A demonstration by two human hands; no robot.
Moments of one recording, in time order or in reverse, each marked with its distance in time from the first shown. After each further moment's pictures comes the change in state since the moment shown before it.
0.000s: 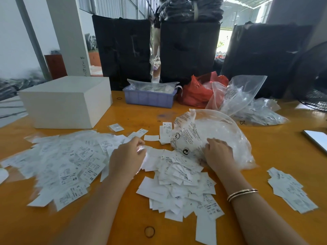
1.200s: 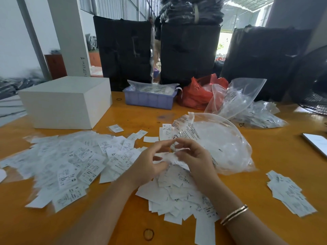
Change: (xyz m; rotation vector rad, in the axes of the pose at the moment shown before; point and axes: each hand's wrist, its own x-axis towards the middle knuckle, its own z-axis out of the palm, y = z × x) left_hand -0.017 0.031 -0.001 -0.700 -0.451 0.256; right_hand -0.052 -0.053 -0.010 1.331 -0.192 -0.153
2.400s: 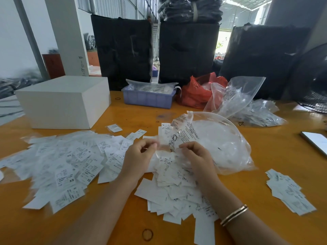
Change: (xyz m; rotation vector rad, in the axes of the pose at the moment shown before) left_hand 0.008 -0.016 -0.001 -0.079 0.443 -0.210; right_hand -0.002 -0.002 0.001 -0.093 0.154 0.116
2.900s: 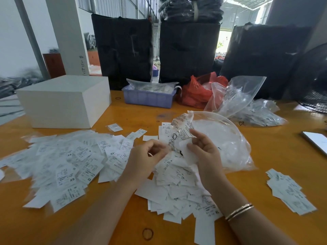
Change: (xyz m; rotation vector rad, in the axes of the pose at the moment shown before) left_hand -0.007 0.006 0.002 0.072 -0.119 0.232; right_hand 0.006 -0.001 -0.009 0.295 0.016 -0.071
